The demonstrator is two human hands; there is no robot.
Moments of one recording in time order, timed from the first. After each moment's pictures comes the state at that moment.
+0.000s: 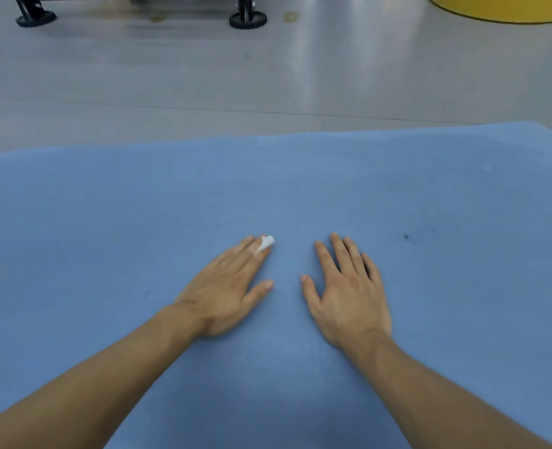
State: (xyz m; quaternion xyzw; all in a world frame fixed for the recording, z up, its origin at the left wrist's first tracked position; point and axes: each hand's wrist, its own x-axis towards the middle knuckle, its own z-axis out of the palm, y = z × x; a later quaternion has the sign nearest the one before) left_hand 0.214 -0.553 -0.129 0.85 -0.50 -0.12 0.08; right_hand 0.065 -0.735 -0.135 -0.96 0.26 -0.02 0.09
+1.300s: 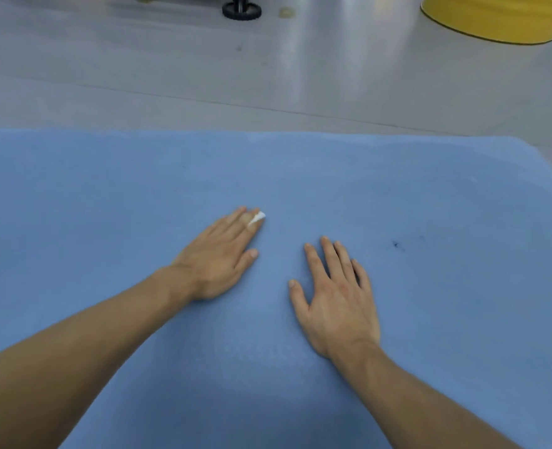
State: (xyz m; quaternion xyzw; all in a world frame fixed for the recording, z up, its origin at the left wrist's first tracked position) left_hand 0.266 -0.586 -0.143 0.85 -0.51 -0.10 0.07; right_hand 0.067 -0.735 -0.131 -0.96 0.26 0.00 0.09
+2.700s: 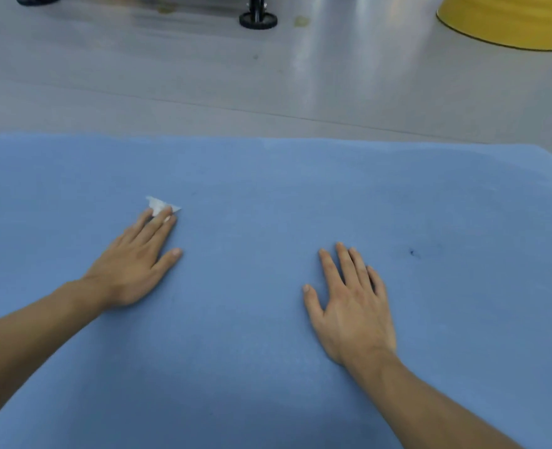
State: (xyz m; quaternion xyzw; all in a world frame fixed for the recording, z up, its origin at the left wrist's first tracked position) left_hand 0.314 -0.461 -0.132 0.93 -0.34 -0.10 0.04; right_hand 0.066 -0.734 -0.135 -0.96 0.26 -0.01 0.08
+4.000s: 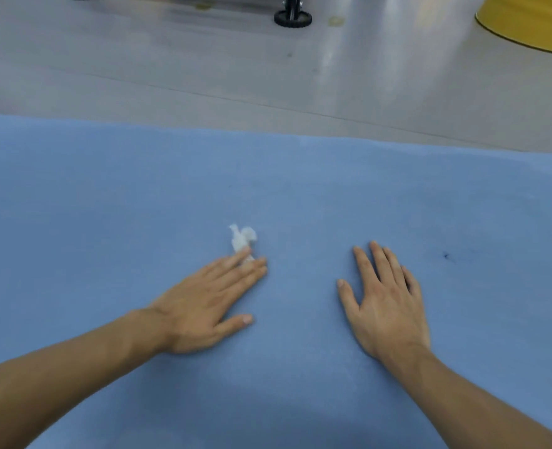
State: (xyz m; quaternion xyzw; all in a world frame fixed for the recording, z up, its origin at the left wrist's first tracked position) left_hand 0.232 -0.458 -0.129 0.82 -0.57 -0.10 0.04; right_hand 0.068 -0.734 -0.135 -0.96 0.26 0.00 0.05
